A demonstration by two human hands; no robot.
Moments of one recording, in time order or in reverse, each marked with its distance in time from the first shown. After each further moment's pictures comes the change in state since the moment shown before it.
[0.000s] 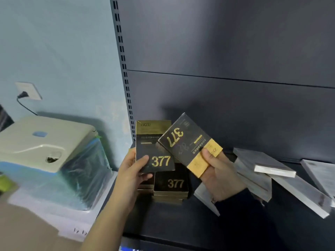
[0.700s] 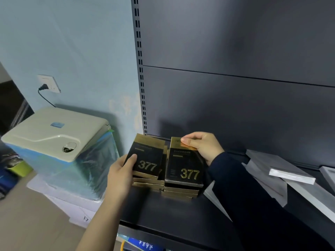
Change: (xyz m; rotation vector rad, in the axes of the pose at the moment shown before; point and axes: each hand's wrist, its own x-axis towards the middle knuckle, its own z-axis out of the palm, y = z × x) left_hand 0.005 -0.009 -0.046 0.343 0.379 0.025; right_hand 0.078 0.009 0.030 -0.902 -0.010 0.005
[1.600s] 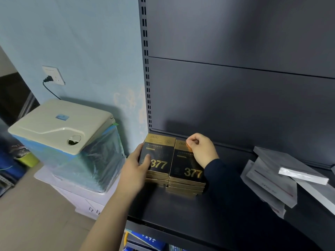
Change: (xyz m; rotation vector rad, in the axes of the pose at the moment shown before) left_hand 0.005 -0.010 0.012 0.347 -0.144 0.147; right_hand 0.017 0.037 0.026 -0.395 0.139 -0.063
